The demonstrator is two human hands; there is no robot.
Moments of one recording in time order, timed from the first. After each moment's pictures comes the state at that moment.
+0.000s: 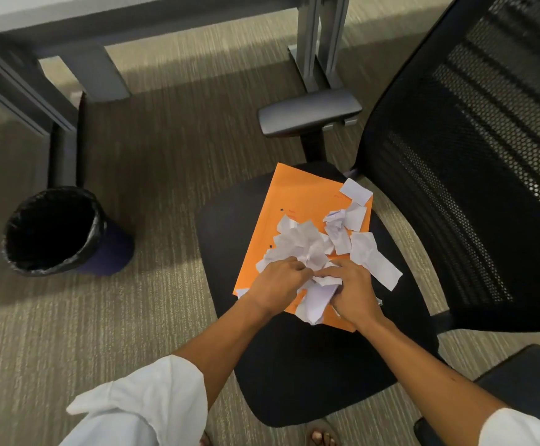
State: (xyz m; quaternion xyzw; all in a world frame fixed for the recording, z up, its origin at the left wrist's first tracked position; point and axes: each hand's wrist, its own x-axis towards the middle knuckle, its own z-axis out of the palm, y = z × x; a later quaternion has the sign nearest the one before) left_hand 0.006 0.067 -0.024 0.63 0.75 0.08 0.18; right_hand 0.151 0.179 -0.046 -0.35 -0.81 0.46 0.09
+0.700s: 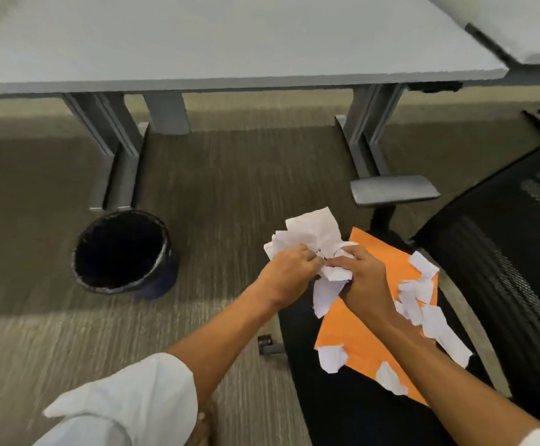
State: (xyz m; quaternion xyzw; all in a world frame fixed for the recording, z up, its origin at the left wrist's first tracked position) left_hand -0.149 -0.007 0.099 0.64 0.74 0.21 -0.02; right_hand -0.019 0.113 0.100 -0.21 -0.92 0.28 0.18
